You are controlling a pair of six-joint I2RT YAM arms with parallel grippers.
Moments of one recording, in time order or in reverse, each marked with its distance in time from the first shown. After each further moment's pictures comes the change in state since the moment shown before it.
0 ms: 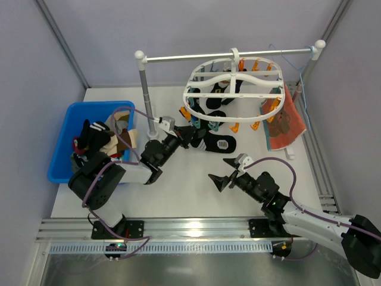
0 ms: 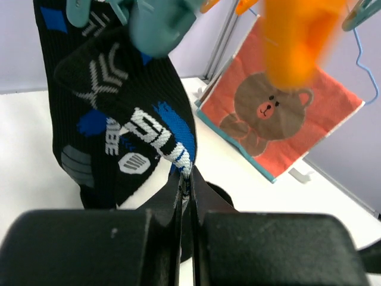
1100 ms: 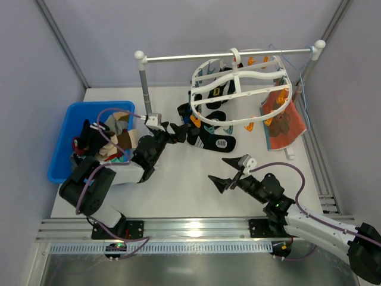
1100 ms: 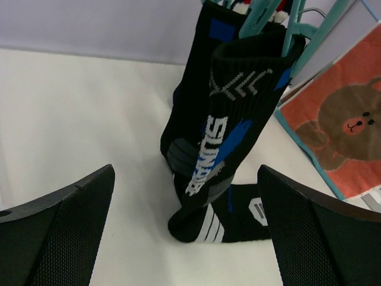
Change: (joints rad) left arm 0.102 -0.141 -0.065 -0.242 -0.190 -0.037; right arm 0.002 -0.116 0.000 -0.026 -0.063 0.004
